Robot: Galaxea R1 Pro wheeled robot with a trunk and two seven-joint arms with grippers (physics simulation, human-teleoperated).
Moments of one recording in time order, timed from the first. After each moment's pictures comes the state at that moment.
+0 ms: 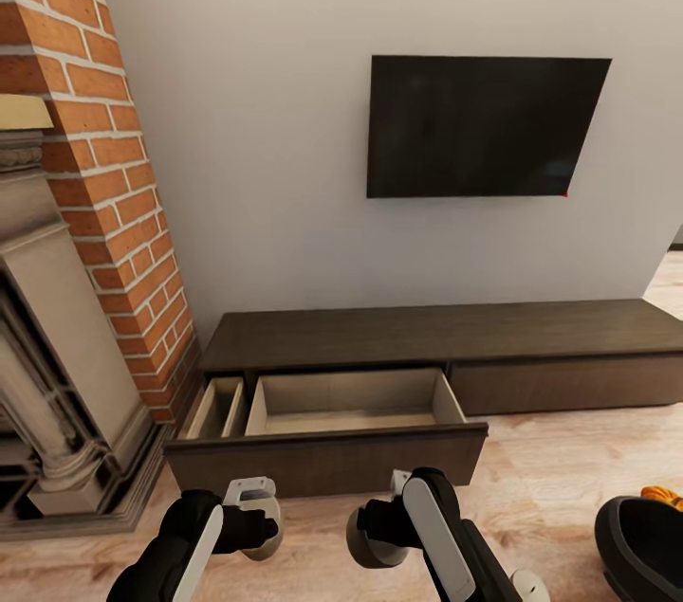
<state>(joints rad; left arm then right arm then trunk) -0.29 -0.05 -0.03 -1.11 0.14 0.96 0.00 -0.31 0.17 0.24 -1.23 -0.78 1.05 -0.72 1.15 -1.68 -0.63</state>
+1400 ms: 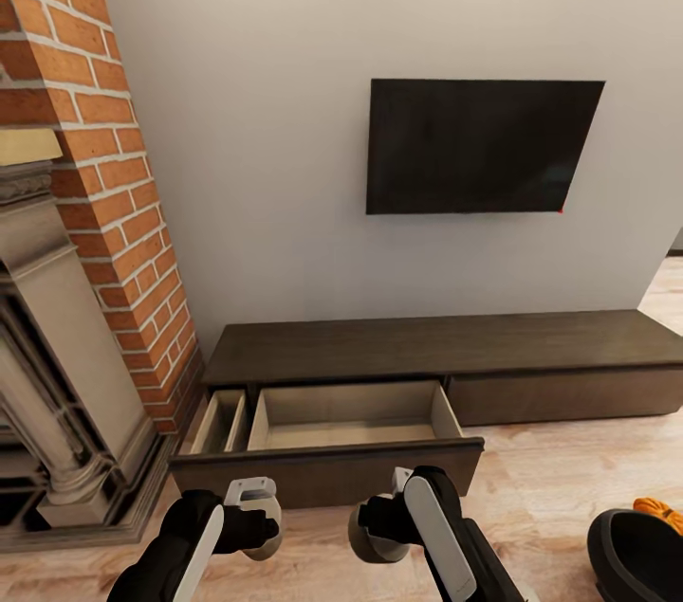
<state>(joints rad) -0.29 -0.05 -0.03 -1.11 0.14 0.96 0.00 -0.31 0.17 0.24 -1.25 -0.78 1.04 -0.73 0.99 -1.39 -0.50</state>
